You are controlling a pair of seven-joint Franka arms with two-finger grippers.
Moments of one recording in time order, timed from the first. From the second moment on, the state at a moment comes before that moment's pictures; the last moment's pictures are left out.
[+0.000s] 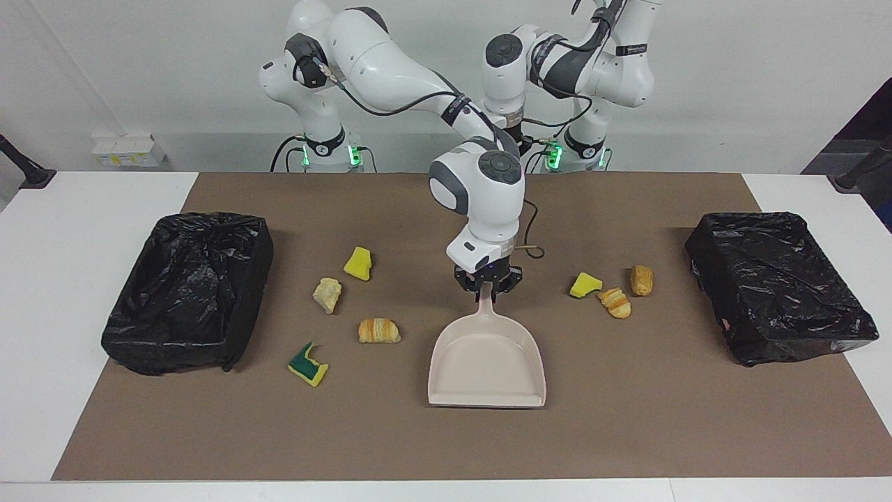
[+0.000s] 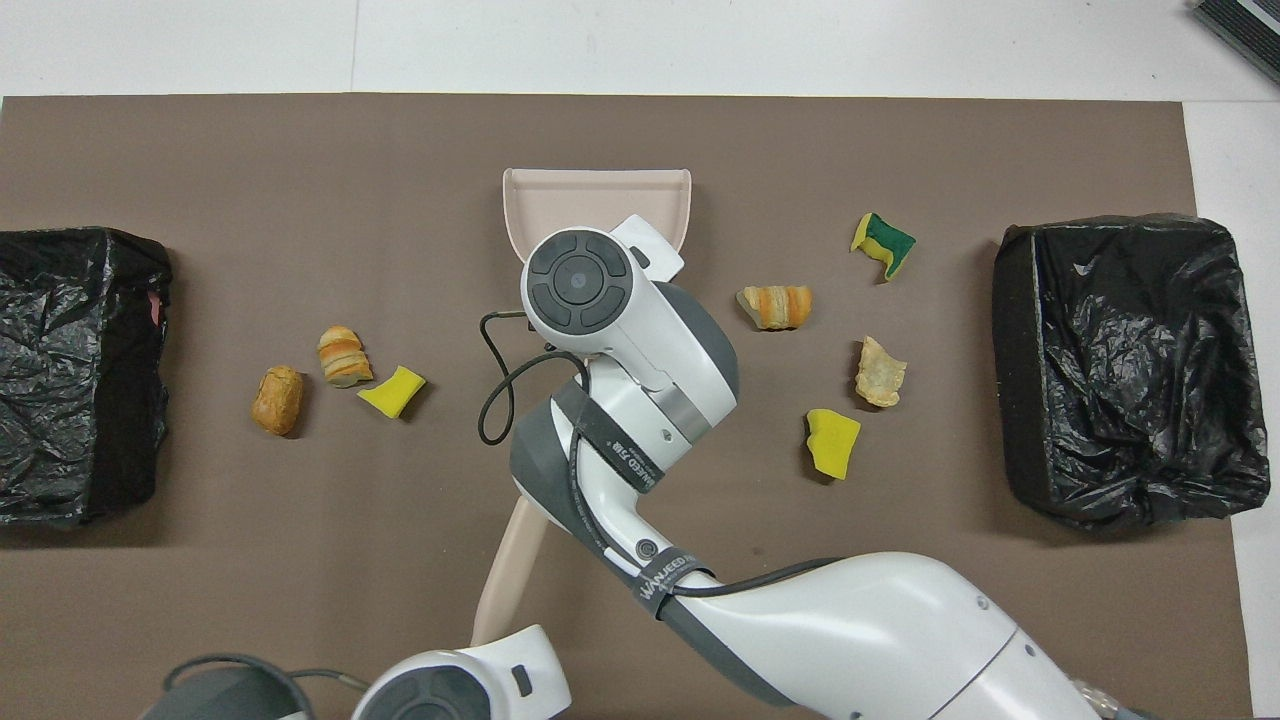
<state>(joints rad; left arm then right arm) -0.65 -0.47 -0.14 -2.44 -0.11 1.64 -0.32 0.54 0.63 0.12 -1.32 -0.16 2.05 0.69</state>
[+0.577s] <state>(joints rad) -0.24 -0.54 -0.06 -2.40 -0.06 1.58 -0.04 0.51 0.55 0.11 -1.43 -0.16 2.01 0.10</state>
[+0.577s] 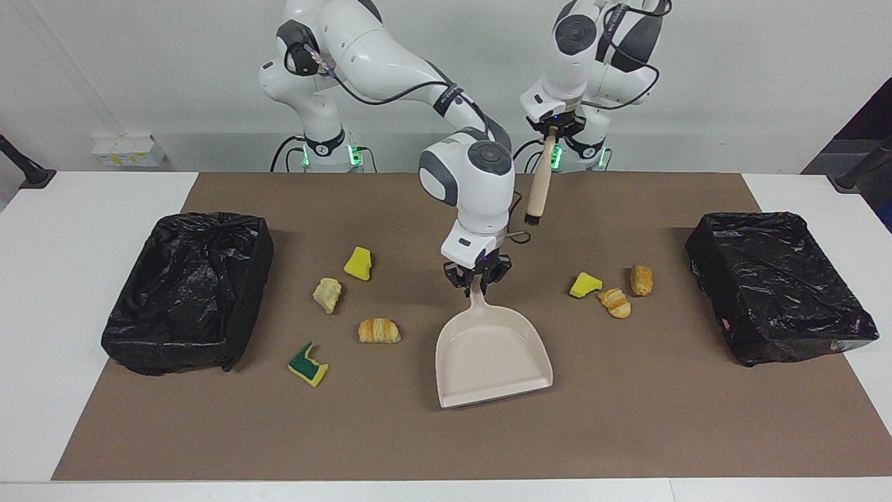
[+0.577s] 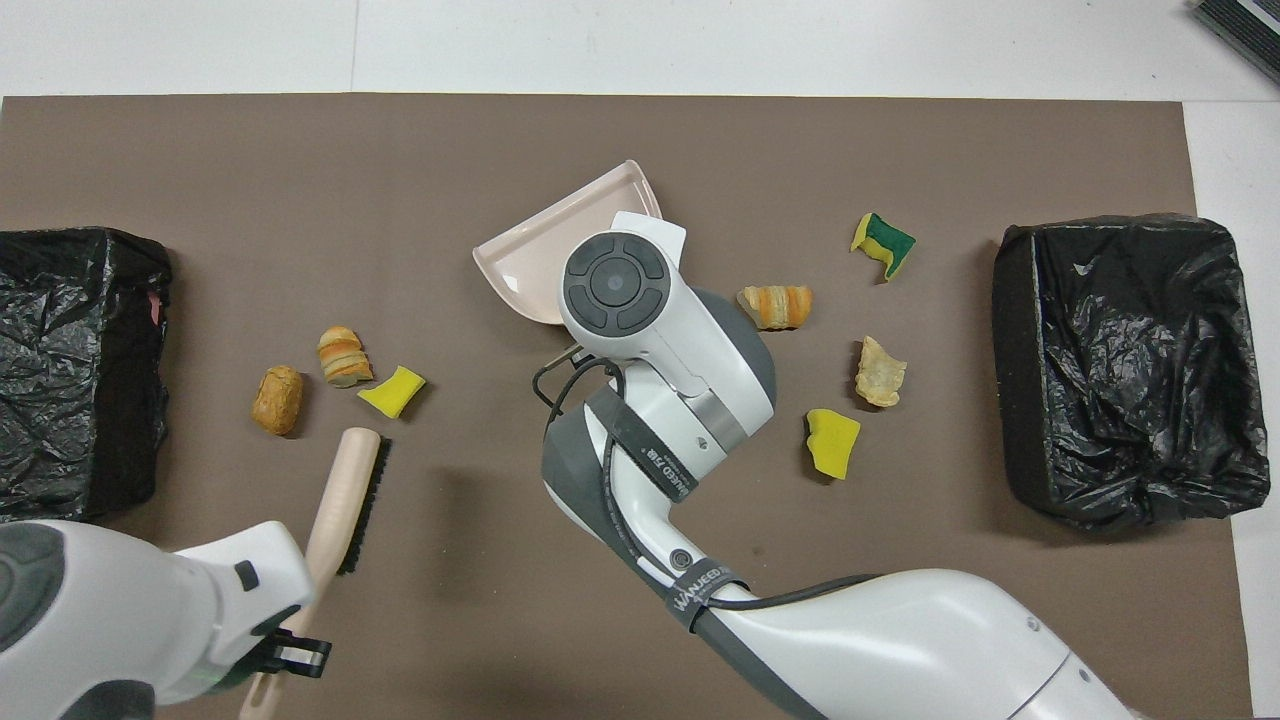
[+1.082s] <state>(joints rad) 0.09 -0.41 -0.06 -2.34 0.04 1.86 0.09 0.45 0.52 0.11 -1.46 -0.17 1.90 -0.67</state>
